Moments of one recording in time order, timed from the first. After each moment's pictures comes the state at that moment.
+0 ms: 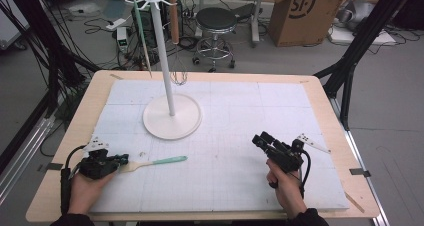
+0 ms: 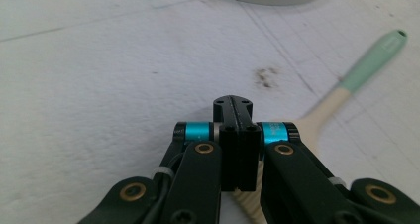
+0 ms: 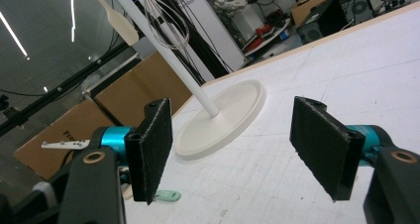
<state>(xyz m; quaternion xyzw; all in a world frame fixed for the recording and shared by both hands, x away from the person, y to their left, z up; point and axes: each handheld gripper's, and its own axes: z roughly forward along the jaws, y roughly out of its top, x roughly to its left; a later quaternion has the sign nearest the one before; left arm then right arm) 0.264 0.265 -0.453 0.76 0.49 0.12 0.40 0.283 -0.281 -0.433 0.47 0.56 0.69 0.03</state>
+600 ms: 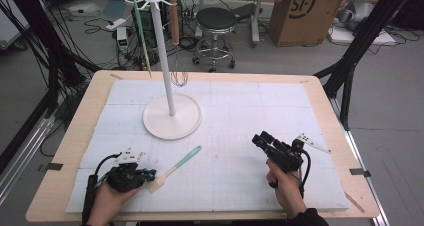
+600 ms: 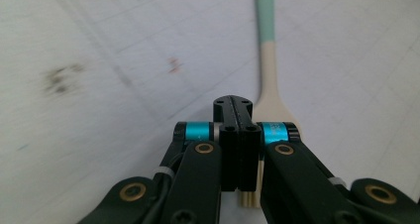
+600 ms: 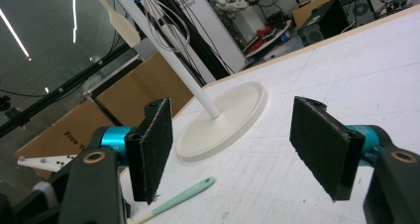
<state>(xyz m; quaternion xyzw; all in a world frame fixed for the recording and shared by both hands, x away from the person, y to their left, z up) 0.243 0.186 -0.449 0.82 0.41 0.05 0.40 0.283 -0.280 -0.432 0.47 0.55 0.69 0.03</state>
